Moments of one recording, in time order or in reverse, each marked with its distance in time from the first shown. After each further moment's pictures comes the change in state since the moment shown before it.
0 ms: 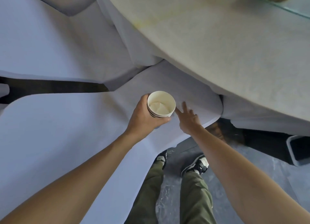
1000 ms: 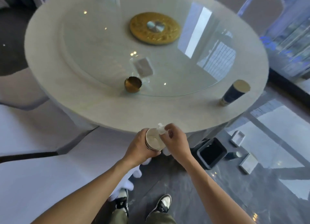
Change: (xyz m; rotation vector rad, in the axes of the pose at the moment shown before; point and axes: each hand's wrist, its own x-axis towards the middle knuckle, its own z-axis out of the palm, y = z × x) left_hand -0.151 0.248 0.105 0.138 -0.298 0.360; right_hand -0.356 0.140 -0.177 0.978 0.865 0.137
